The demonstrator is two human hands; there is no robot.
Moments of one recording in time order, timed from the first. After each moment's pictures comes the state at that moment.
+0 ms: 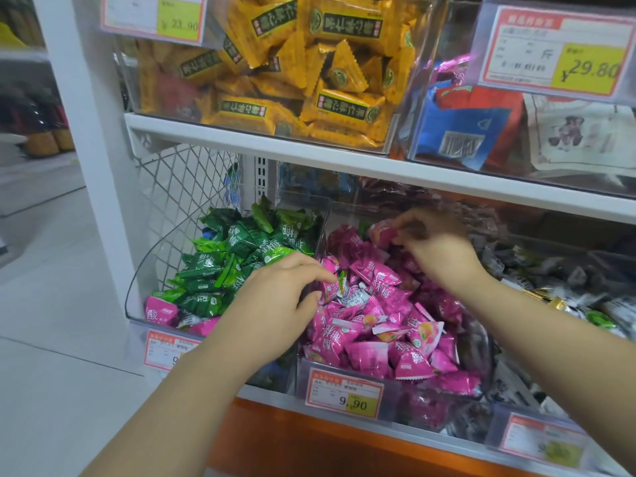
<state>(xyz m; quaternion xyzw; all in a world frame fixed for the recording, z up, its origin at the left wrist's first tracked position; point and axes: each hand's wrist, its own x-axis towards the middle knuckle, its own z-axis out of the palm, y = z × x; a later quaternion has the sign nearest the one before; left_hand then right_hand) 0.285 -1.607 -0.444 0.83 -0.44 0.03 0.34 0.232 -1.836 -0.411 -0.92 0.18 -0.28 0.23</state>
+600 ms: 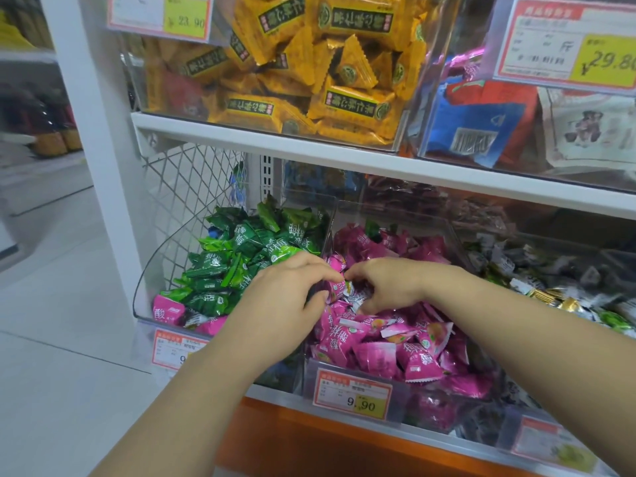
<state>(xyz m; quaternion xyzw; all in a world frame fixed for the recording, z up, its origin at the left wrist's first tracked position) 0.287 -1.608 -0.446 0.84 -0.44 0.02 0.33 0.260 -1.801 -0.425 -0.98 0.05 0.19 0.02</state>
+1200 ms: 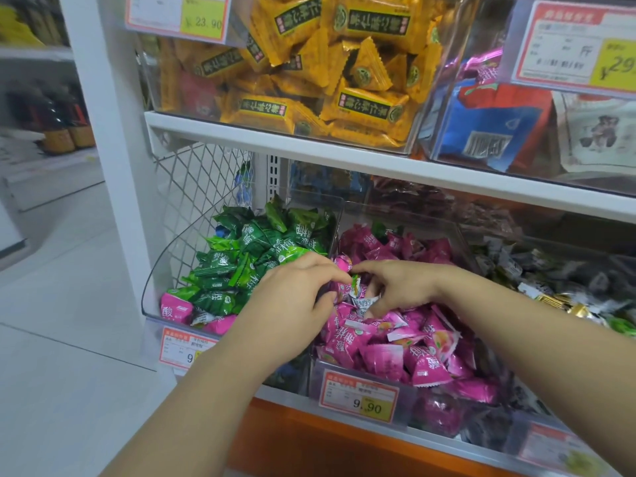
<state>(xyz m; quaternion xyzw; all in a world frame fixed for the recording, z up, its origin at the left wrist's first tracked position) 0.285 -1.608 -0.445 0.83 -0.43 0.01 0.34 0.261 -1.815 -0.432 -0.96 0.10 0.20 0.19</state>
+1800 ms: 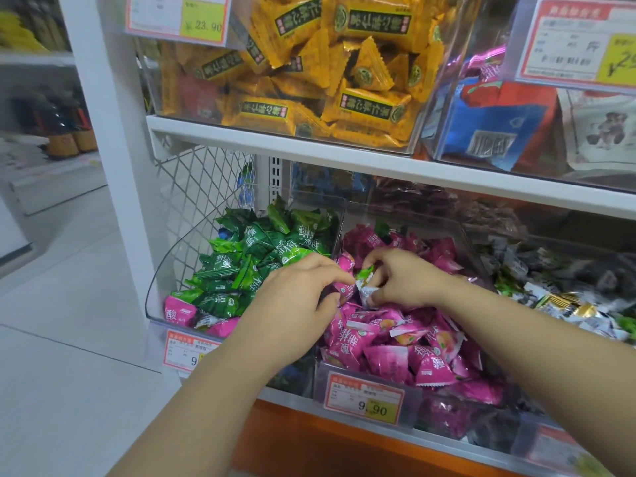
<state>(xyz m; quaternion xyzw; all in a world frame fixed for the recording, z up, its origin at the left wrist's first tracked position) 0.286 -1.607 -0.444 0.83 -0.44 0.02 0.34 0.260 -1.812 -0.439 -0.96 0.13 0.05 0.24</state>
